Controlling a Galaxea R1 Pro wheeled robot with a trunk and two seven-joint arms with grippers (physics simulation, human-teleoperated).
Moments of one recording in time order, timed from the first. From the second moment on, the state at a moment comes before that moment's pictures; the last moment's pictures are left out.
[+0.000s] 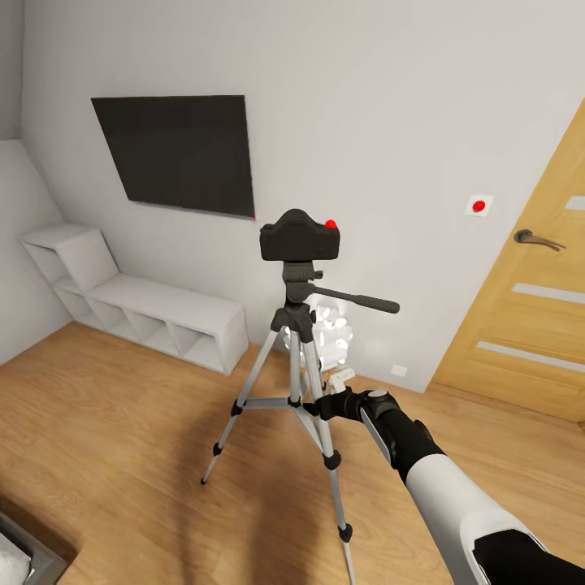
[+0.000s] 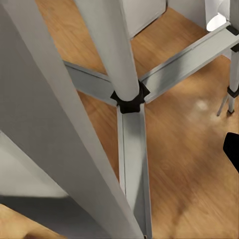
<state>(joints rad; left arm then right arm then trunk) -0.22 0.03 -0.19 0.00 0.93 0.07 0.02 -0.82 0.07 0.17 -0.63 0.10 0.38 0.44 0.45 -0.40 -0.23</state>
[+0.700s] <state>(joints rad) -0.22 0.03 -0.19 0.00 0.93 0.07 0.02 -0.82 0.07 0.17 -0.63 0.10 0.39 0.44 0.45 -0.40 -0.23</state>
